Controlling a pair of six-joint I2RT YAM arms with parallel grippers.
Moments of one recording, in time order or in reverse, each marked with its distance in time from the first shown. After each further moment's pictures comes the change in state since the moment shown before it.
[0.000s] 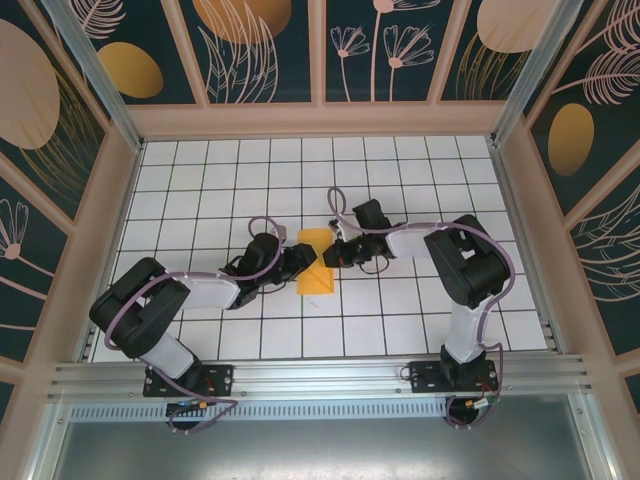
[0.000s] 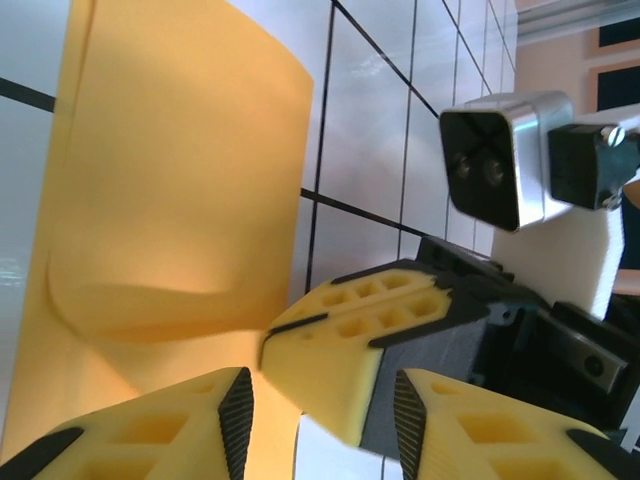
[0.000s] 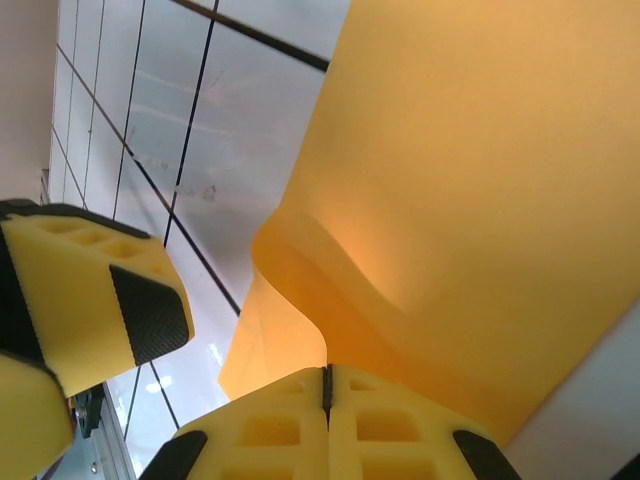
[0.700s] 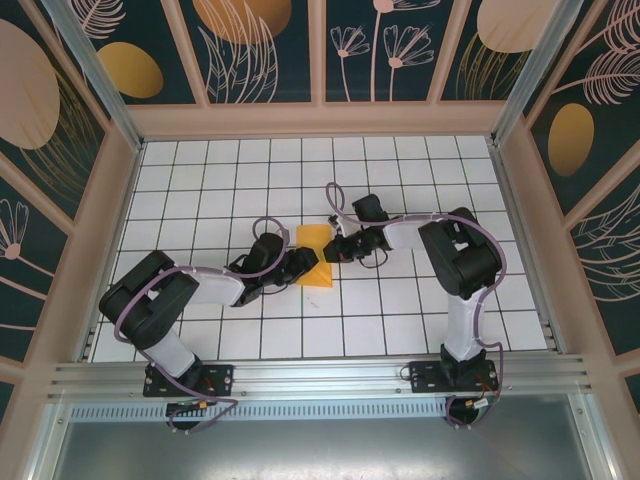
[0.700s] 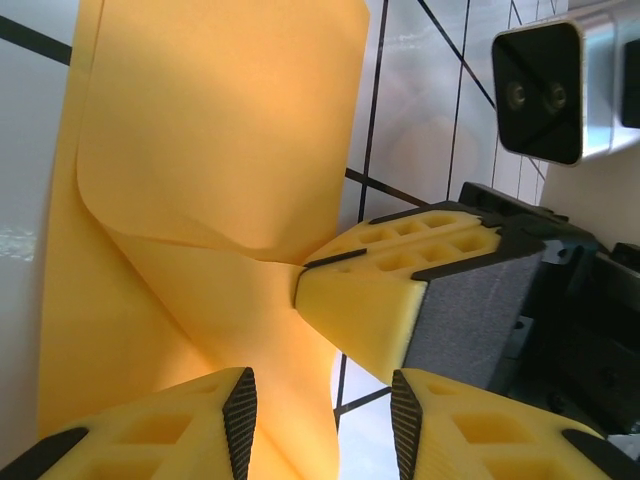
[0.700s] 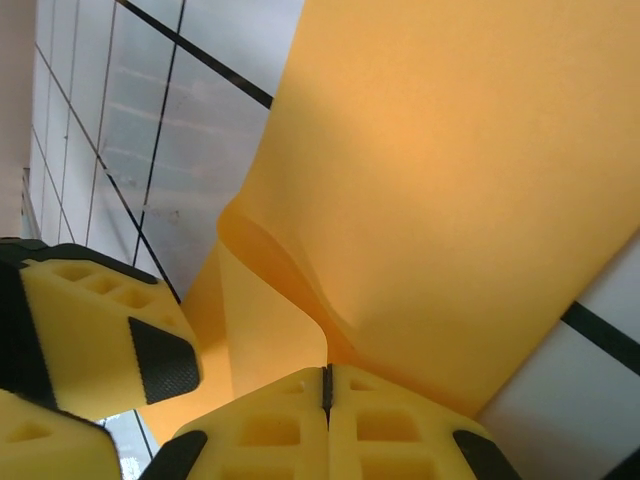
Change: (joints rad) left arm -0.001 0.062 0.027 -0.026 0.023 0.005; right arm -0.021 0.074 0.078 -0.059 -0.002 -0.063
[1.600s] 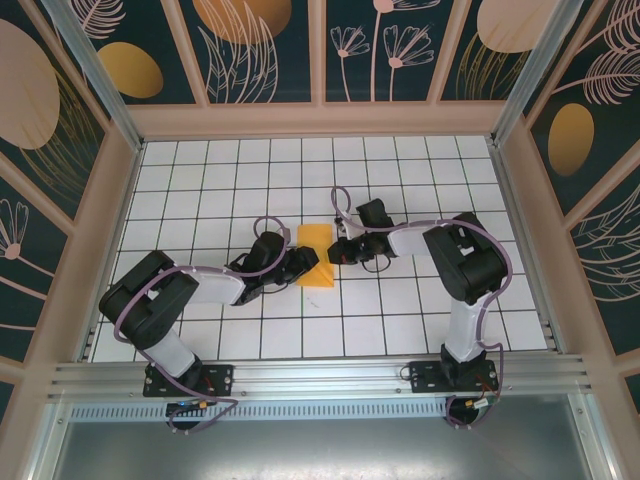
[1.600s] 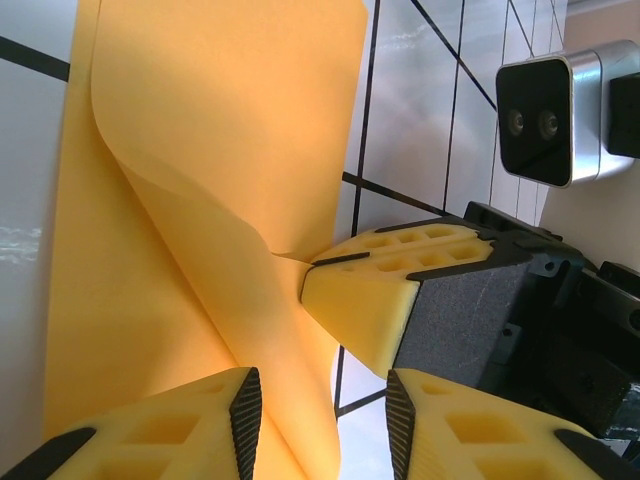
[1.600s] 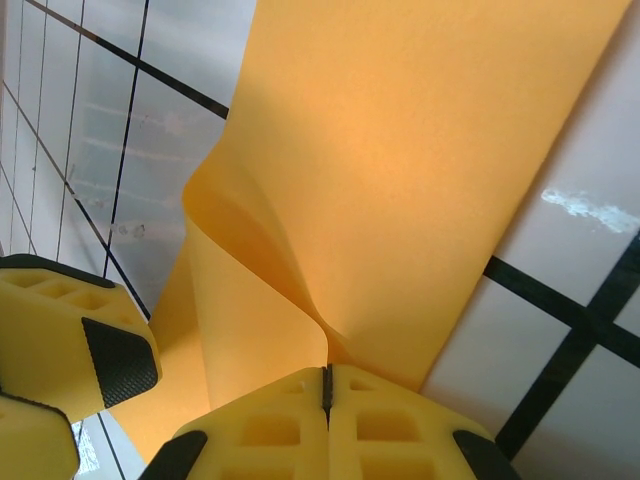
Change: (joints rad) left arm 0.000 0.000 0.014 -0.016 0.001 0.018; right arm 0.000 -0.056 -0.093 0.103 0.084 0.072
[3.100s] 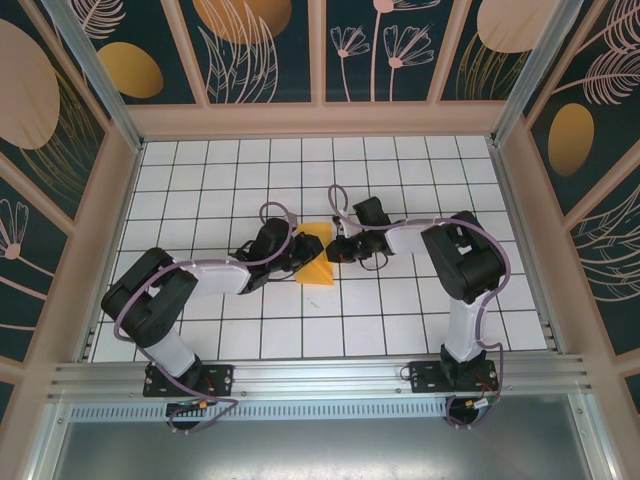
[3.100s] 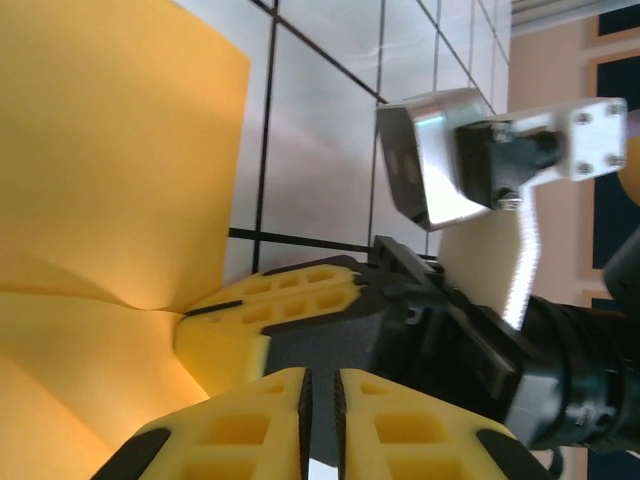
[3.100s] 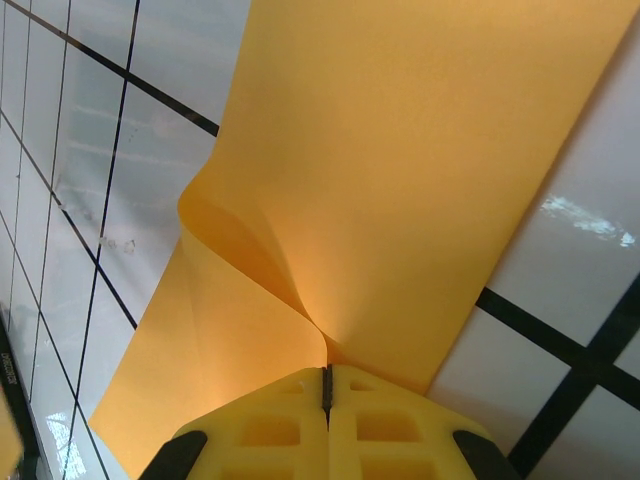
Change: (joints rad) left arm 0.000 0.024 0.128 -0.058 -0.002 -0.001; right arm 0.013 0.017 0.036 -0.028 0.034 -0.004
